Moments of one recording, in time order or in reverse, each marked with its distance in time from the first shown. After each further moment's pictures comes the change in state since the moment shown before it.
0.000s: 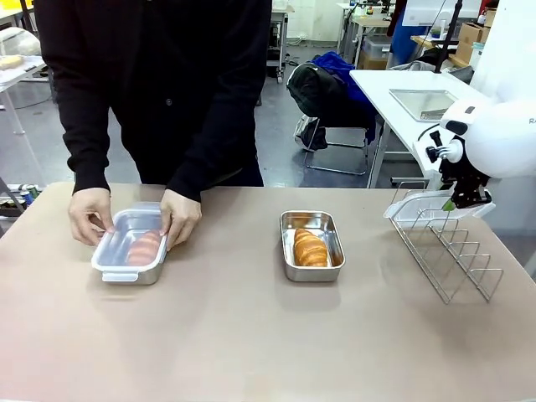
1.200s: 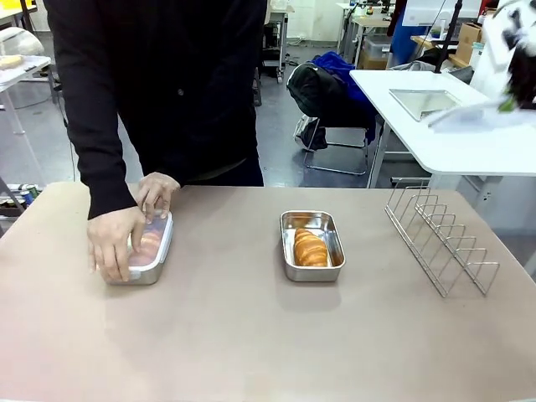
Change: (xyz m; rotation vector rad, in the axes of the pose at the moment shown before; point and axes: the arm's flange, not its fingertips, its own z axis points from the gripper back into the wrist) left arm 0.001 0.000 0.000 0.001 0.000 -0.001; right arm -0.013 -0.003 0.222 -0.323 0.006 -0.044
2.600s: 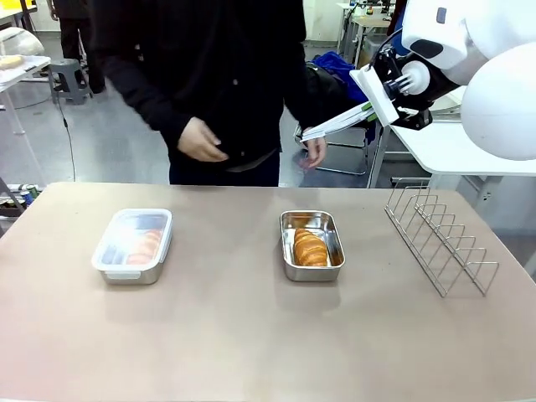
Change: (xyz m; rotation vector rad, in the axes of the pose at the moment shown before) left arm 0.000 0.000 0.000 -0.001 0.000 0.001; right arm 0.164 0.035 -0.046 -0.186 -0.267 0.512
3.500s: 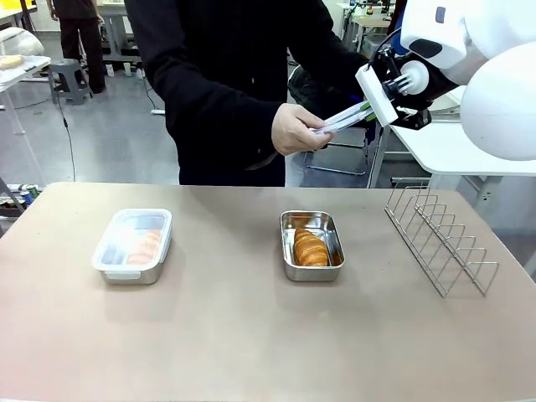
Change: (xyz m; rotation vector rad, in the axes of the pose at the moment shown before) left arm 0.000 0.000 0.000 0.000 0.000 0.000; right arm 0.001 0.000 0.001 -0.001 0.000 0.002
